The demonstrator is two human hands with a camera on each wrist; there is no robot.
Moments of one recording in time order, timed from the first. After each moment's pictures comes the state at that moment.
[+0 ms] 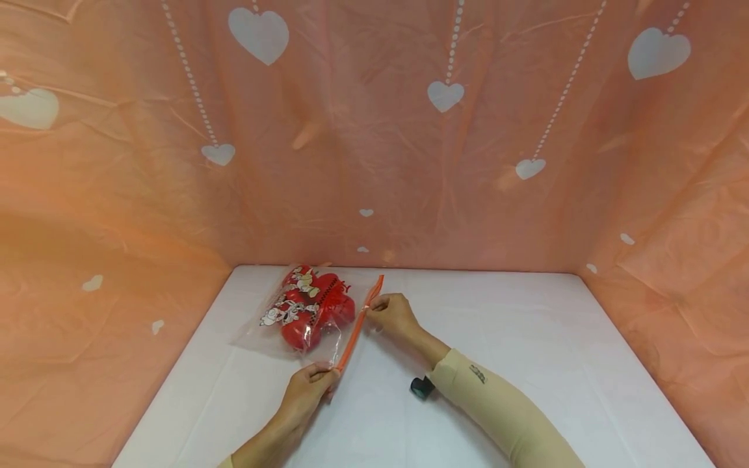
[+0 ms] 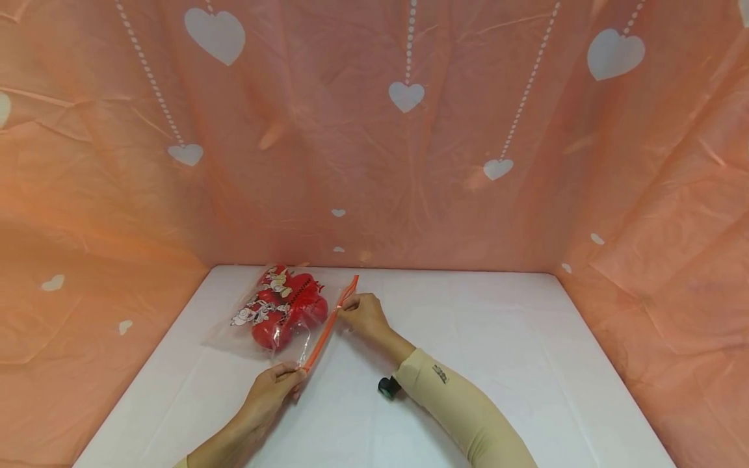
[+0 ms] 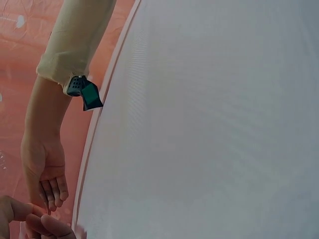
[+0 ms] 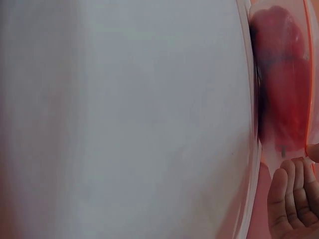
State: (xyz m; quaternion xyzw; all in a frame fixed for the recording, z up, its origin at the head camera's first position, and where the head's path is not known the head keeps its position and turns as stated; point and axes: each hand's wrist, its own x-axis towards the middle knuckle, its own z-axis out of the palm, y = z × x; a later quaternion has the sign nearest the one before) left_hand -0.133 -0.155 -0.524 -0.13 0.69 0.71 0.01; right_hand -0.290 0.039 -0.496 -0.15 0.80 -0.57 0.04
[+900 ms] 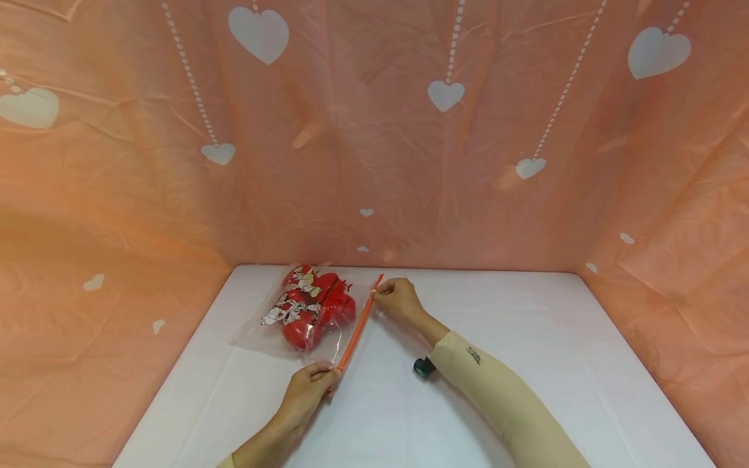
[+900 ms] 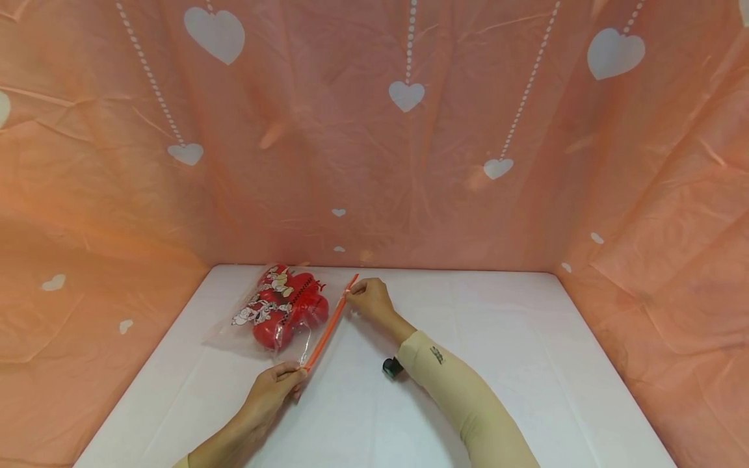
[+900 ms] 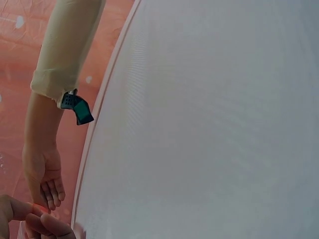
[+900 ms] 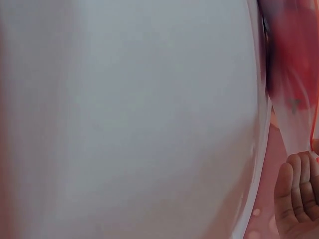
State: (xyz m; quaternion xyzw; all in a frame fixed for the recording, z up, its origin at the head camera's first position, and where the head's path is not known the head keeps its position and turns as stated) left_hand -0.131 -0.157 -0.521 -0.12 0.68 0.72 0.01; right_hand -0.324 0.045 -0.488 -0.14 0.82 -0.55 0.00
